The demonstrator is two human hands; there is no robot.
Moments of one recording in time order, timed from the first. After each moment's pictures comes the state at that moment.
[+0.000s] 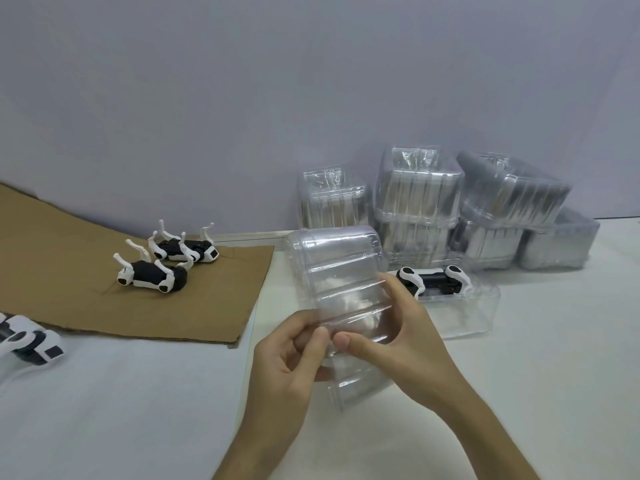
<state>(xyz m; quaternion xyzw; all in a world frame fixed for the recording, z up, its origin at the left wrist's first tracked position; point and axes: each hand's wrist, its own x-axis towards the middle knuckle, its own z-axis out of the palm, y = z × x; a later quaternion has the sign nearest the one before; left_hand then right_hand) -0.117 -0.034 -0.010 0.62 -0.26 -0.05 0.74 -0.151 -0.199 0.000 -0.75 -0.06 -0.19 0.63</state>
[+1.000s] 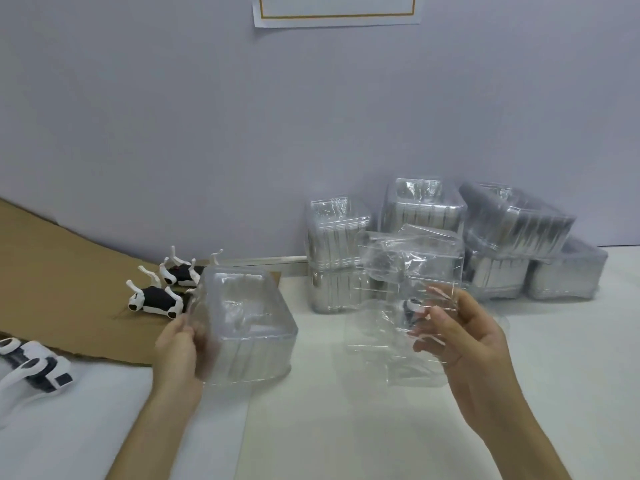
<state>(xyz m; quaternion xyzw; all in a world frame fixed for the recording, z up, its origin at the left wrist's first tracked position) 0.017 0.039 -0.025 0.62 0.14 0.05 0.77 -0.159 -0.244 0.008 -0.55 0.02 -0.29 0.78</state>
